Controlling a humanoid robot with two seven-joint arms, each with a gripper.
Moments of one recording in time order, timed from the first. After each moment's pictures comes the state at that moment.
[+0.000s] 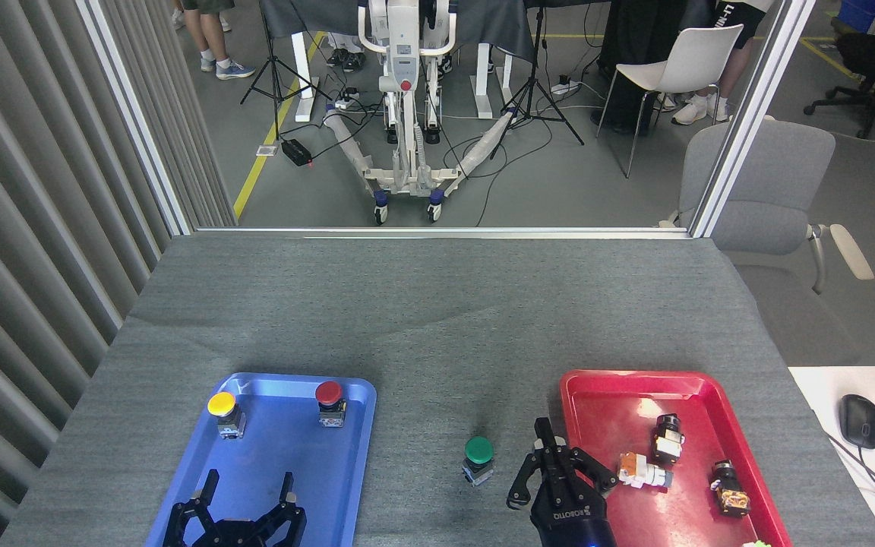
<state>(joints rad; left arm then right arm) 0.18 0.08 -0.10 -1.54 -1.48 0.10 0.25 0.13 0.19 0.13 -1.59 1.68 -0.04 -0.14</state>
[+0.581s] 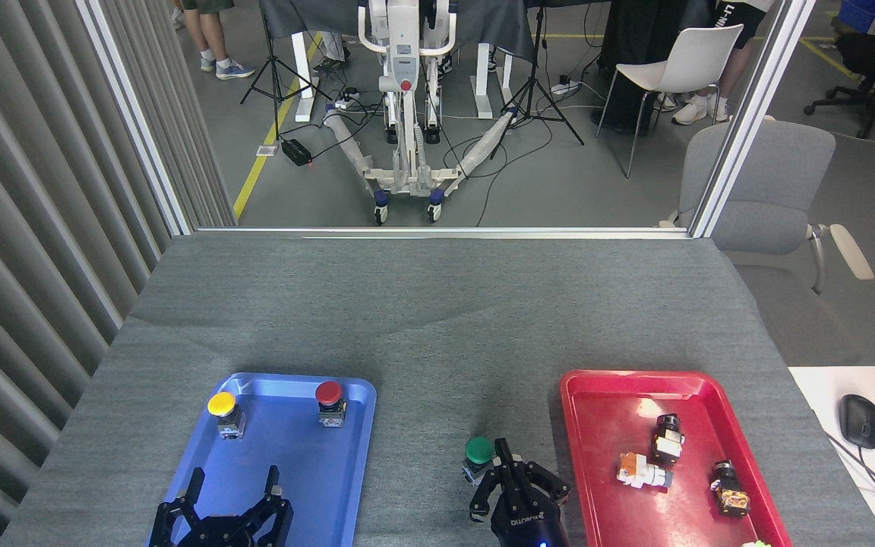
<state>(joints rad) 0.17 0.08 -0.07 -1.54 -1.41 0.10 0.26 0.02 0.21 0.20 -1.30 1.69 0.04 -0.15</state>
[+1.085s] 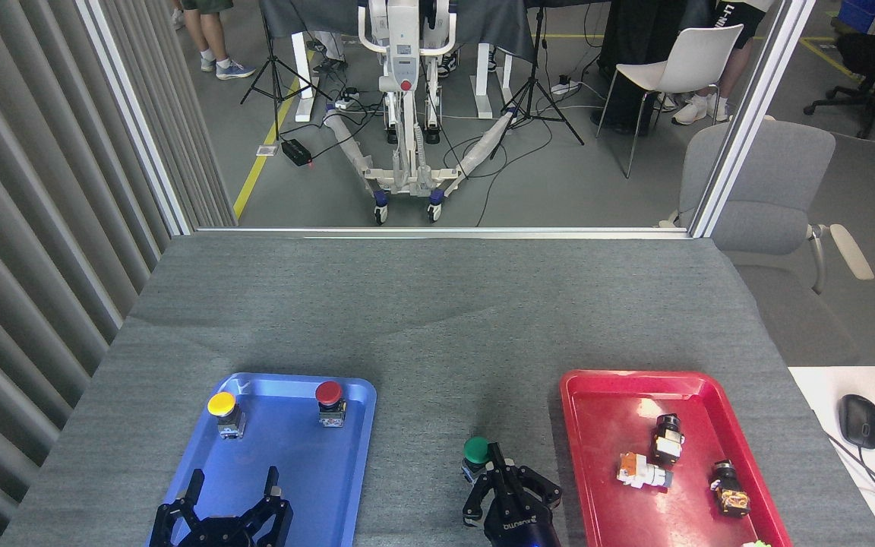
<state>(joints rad) 0.17 0.08 -0.07 -1.54 -1.40 0.09 0.25 0.01 0.21 0.22 -1.26 1.69 0.04 -0.18</state>
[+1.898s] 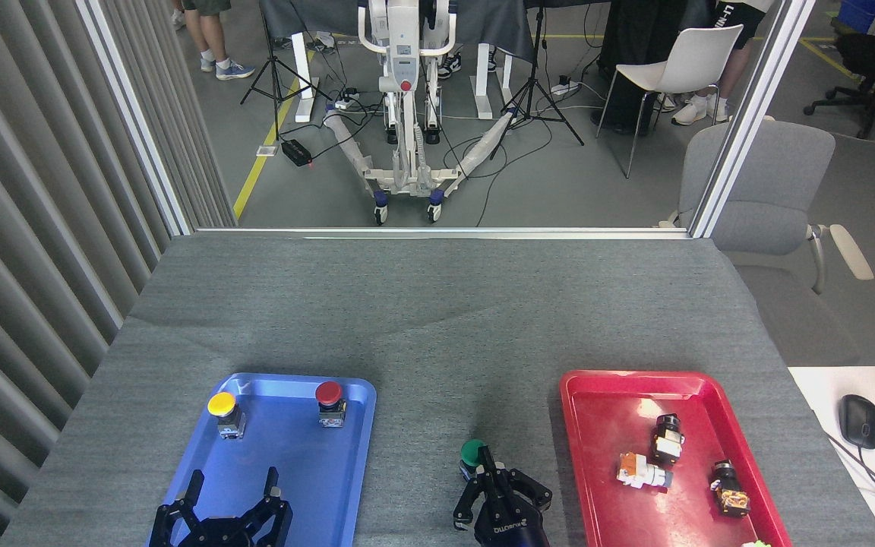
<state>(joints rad) 0.17 0.08 -0.07 -1.54 -1.40 0.09 0.25 0.01 0.23 0.23 -1.22 1.69 0.05 -0.20</state>
